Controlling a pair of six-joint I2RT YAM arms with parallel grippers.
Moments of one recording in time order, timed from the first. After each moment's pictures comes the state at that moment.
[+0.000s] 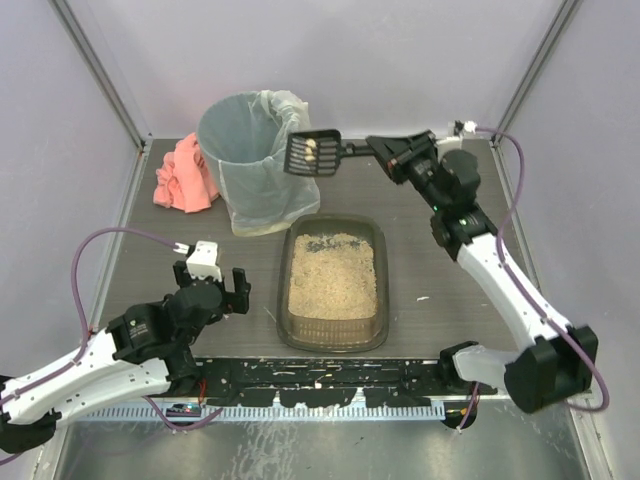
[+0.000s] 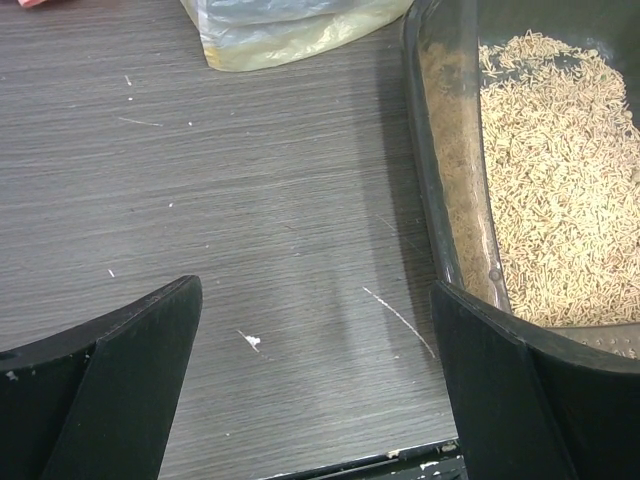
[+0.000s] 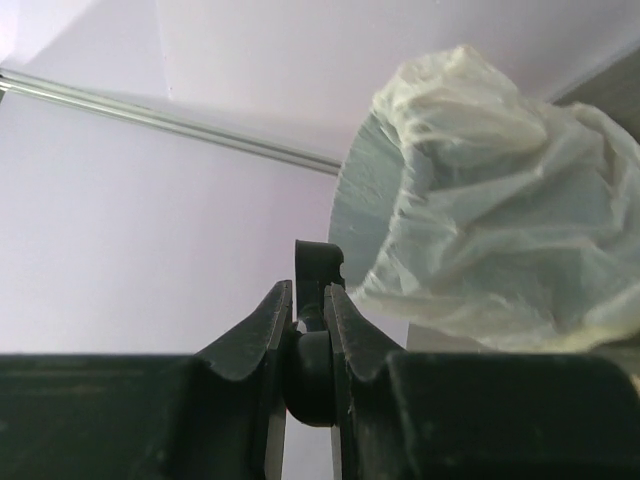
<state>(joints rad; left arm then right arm) -1.07 0.56 0.67 -0.76 -0.72 -0.58 0.29 1.13 0.99 0.20 -0.19 1.29</state>
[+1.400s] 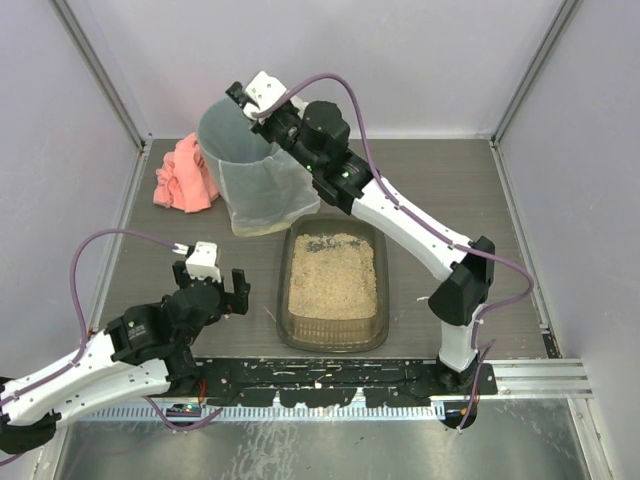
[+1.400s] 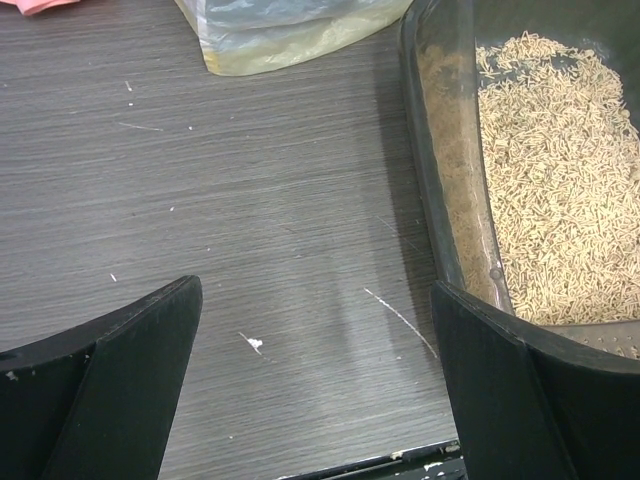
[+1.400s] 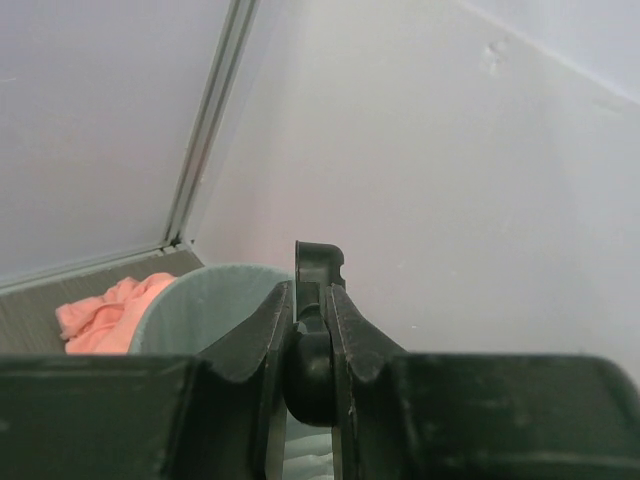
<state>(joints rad) -1.07 0.53 0.66 -0.75 -0.72 -0.56 0.82 1.88 1.98 0.15 -0.01 -0.45</state>
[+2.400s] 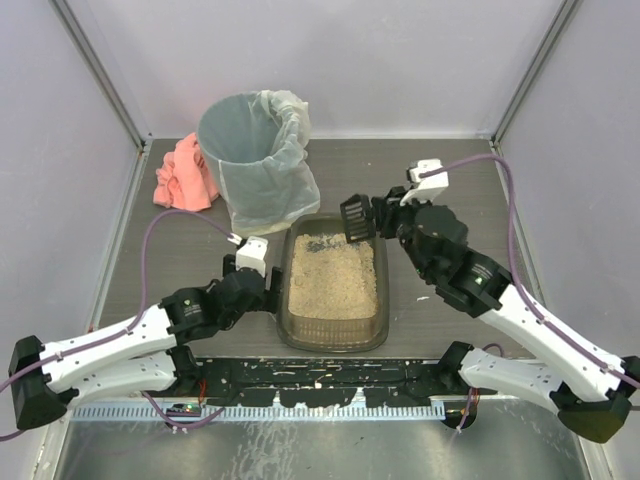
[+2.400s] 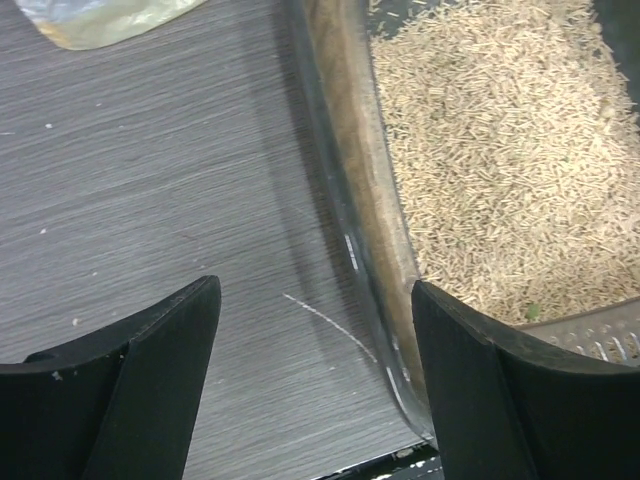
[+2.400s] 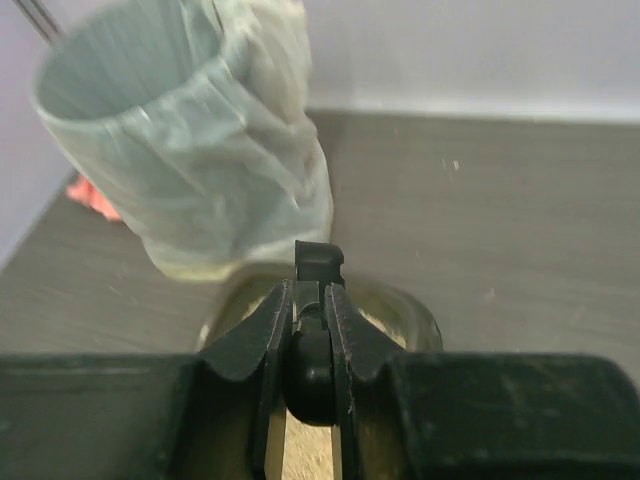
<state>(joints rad) -1.06 0.87 0.66 -0.52 -0.57 -0.54 0.84 0.89 1.06 -0.24 0.54 0.27</state>
